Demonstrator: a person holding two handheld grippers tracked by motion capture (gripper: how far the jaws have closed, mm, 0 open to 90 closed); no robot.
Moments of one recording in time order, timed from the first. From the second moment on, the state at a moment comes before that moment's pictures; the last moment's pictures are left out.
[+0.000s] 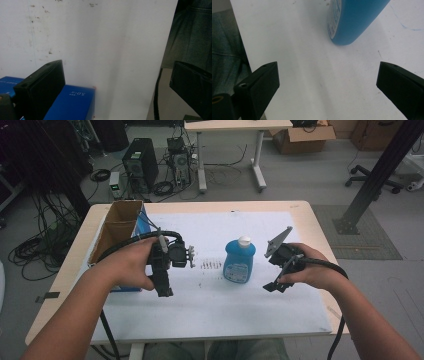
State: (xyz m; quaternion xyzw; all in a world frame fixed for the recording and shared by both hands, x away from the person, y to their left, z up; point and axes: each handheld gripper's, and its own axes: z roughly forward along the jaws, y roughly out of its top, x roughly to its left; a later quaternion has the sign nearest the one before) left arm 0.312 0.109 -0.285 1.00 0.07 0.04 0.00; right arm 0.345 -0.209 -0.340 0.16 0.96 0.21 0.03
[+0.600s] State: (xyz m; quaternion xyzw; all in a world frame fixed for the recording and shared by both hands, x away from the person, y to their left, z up) left arm 0.305 0.120 -0.288 1.00 0.07 0.04 0.00; right arm 0.359 -0.214 -0.355 0.18 0.95 0.25 0.04
